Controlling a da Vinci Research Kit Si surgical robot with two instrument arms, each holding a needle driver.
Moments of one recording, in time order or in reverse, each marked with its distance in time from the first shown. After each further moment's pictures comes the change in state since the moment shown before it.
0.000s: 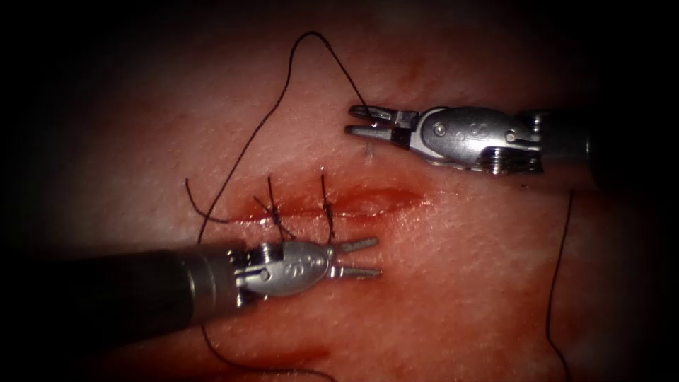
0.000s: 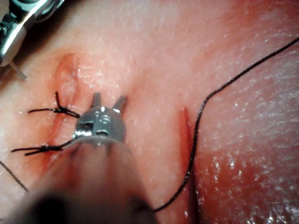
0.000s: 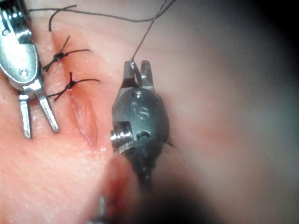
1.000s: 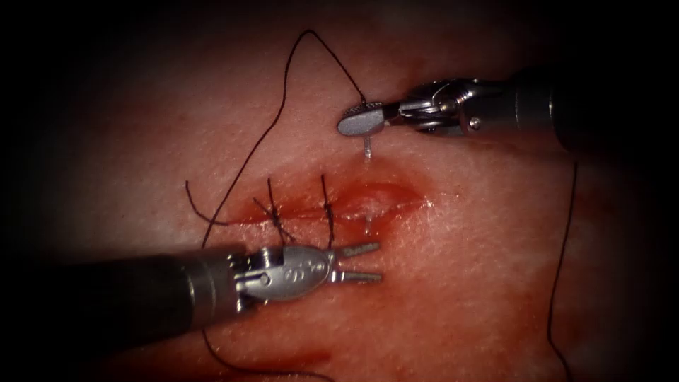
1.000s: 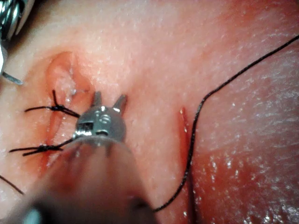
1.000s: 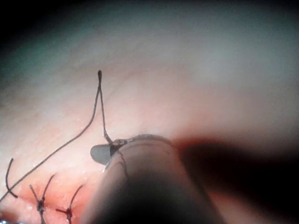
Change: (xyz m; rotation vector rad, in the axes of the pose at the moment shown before) right arm -0.001 -0.002 0.003 0.345 -0.255 1.224; left arm 0.000 0.000 0.000 -0.001 0.001 0.001
